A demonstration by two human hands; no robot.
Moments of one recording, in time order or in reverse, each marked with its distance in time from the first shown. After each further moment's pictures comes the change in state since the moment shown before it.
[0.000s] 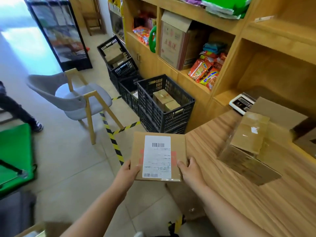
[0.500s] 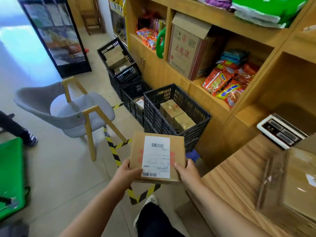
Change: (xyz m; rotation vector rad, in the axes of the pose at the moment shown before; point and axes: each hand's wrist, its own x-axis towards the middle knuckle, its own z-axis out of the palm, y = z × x) left_hand 0.195 0.080 -0.094 -0.017 -0.083 -0.085; right_hand 0.162 -0.109 0.114 -0.020 -0.046 0.102
